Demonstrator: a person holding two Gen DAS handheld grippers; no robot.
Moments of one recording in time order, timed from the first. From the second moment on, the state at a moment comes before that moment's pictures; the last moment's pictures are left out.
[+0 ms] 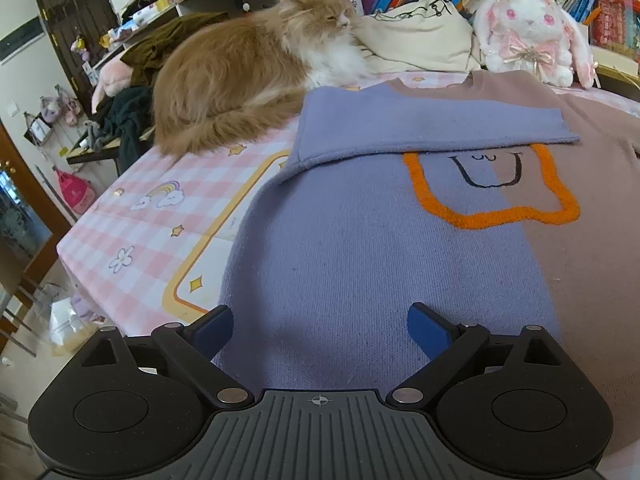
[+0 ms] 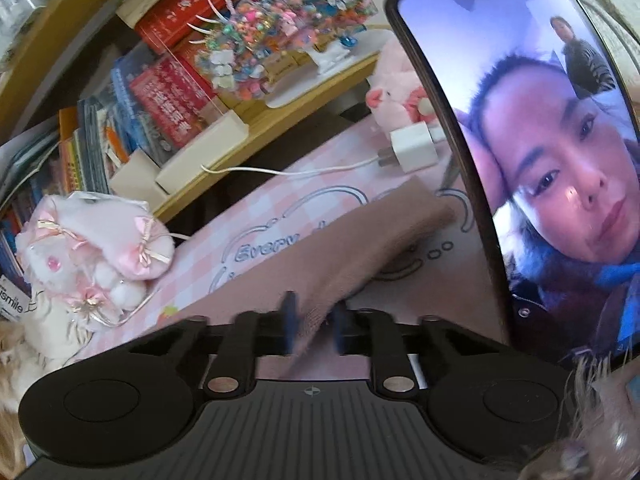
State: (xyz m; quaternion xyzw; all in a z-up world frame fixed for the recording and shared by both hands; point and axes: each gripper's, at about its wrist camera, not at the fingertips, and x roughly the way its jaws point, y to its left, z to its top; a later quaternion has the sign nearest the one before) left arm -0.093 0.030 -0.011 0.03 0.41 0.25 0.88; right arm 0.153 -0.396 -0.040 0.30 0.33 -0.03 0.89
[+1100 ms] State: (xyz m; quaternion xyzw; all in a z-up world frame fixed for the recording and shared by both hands) left arm -0.114 0.034 0.021 0.17 0.36 0.13 0.91; right arm 0.120 -0.122 0.092 0.19 0.24 0.24 0.92
